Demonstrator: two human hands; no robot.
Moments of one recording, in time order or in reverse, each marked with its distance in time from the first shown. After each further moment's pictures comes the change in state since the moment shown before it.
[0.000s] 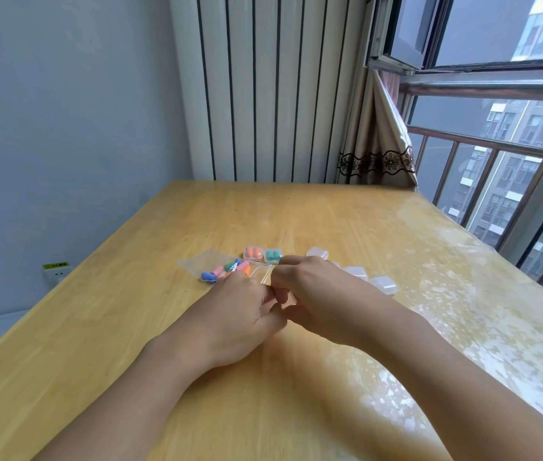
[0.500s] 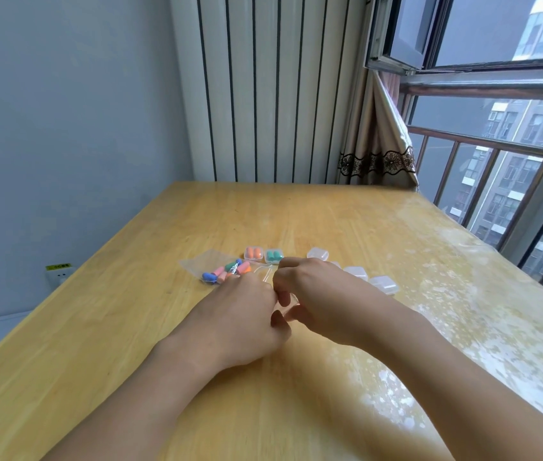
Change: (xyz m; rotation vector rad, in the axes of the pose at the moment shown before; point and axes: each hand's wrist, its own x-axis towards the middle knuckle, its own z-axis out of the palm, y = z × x) left_hand 0.003 0.013 0.000 0.311 -0.040 -0.041; right_hand 0.000 0.002 0.000 -0.052 -0.039 0.010
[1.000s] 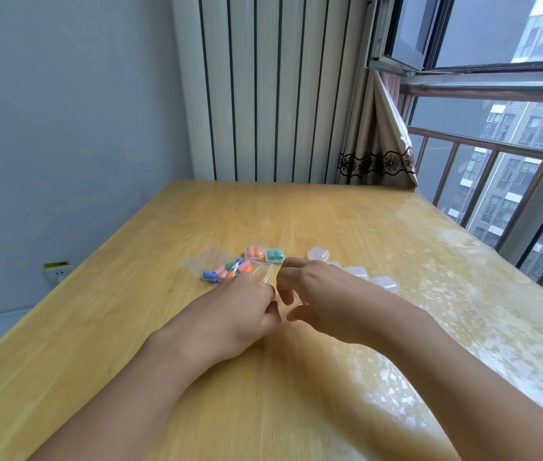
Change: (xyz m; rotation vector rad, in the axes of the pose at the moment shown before) left_hand 0.003 -0.008 -0.001 -0.074 -0.042 0.005; right_hand 0.000 0.010 0.007 0.064 0.007 -0.021
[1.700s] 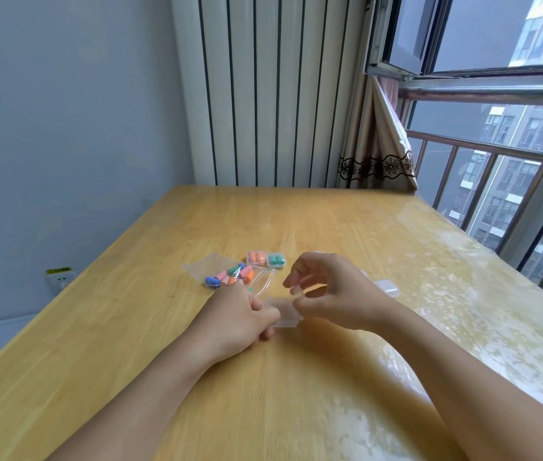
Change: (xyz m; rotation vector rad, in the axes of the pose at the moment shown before) left_hand 0.005 -0.016 0.025 -0.541 0.022 -0.351; right_hand 0.003 0.031 0.021 0.717 0.221 0.203
